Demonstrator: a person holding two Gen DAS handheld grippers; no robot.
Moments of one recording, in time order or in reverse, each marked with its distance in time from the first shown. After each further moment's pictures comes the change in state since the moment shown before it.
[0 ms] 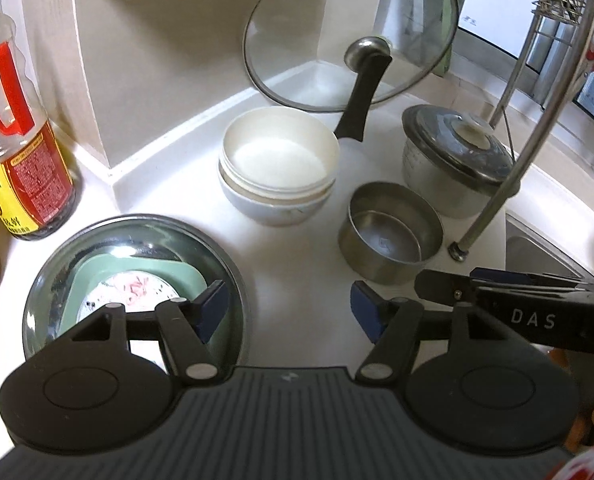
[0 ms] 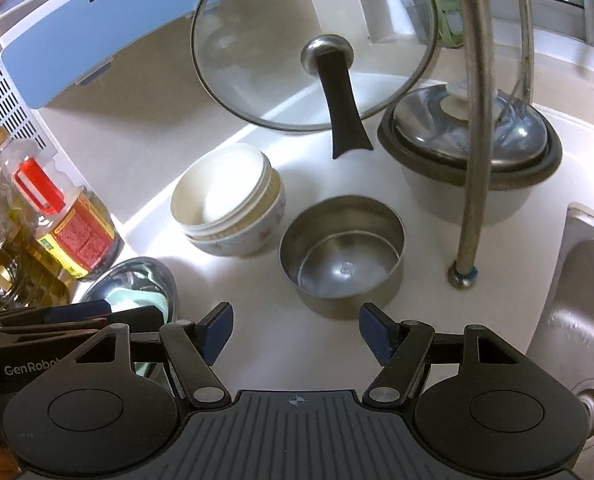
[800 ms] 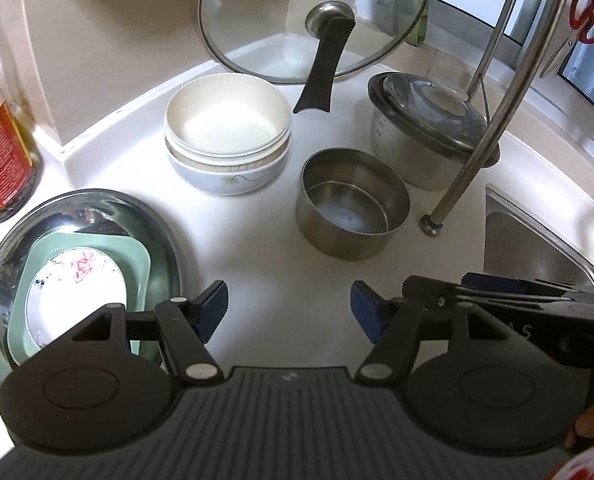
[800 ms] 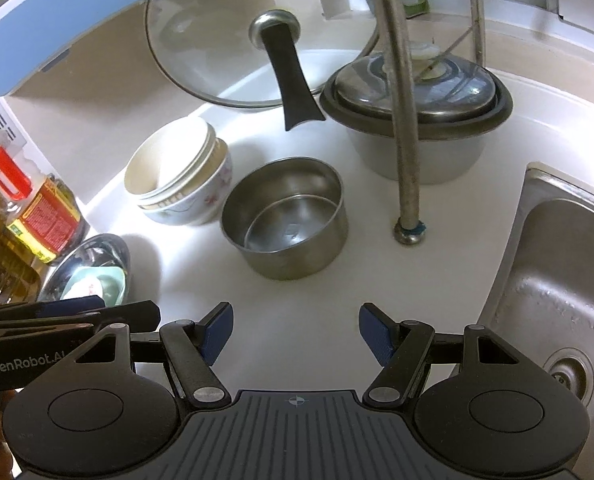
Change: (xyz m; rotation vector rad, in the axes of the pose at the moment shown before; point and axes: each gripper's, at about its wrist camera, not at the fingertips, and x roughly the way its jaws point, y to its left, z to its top) left arm 0.020 -0.033 -0.011 0.024 0.055 -0.043; right arm -0.002 -0.035 -0.019 0.044 0.032 -0.072
